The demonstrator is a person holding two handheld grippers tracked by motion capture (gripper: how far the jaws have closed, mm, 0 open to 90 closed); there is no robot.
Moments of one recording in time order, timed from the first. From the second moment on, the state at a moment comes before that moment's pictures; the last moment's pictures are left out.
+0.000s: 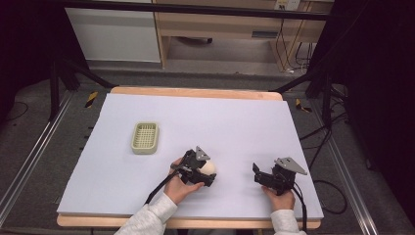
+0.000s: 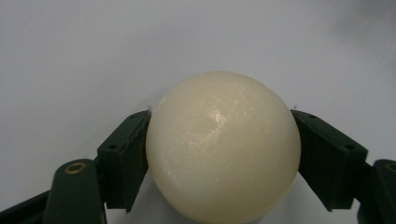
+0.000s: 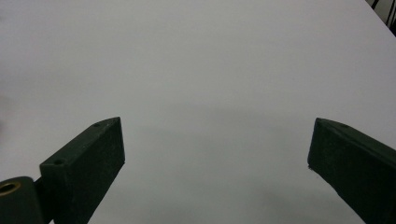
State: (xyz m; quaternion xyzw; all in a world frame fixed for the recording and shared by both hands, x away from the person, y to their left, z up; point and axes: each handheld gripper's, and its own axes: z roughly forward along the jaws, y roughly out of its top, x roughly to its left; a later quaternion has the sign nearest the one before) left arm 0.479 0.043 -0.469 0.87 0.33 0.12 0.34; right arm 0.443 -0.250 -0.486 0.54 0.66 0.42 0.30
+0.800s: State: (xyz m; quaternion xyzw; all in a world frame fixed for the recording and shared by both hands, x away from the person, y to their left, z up) left arm 0.476 0.054 -0.454 0.87 0.33 0.12 0.34; right arm 0.443 -0.250 -0.486 0.54 0.66 0.42 0.30
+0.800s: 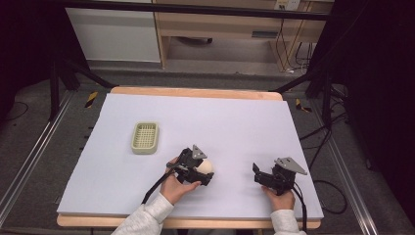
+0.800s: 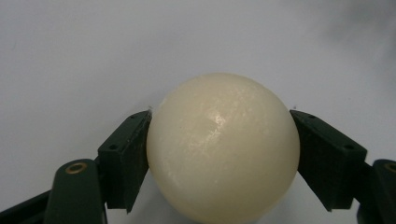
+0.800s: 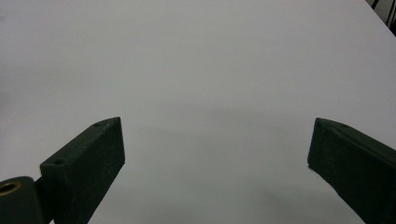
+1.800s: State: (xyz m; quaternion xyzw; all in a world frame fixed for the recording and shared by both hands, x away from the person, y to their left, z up) left arm 0.479 0.091 -0.431 0.86 0.35 0.13 0.35; right arm 0.444 -0.250 -0.486 0.54 0.66 0.42 0.30
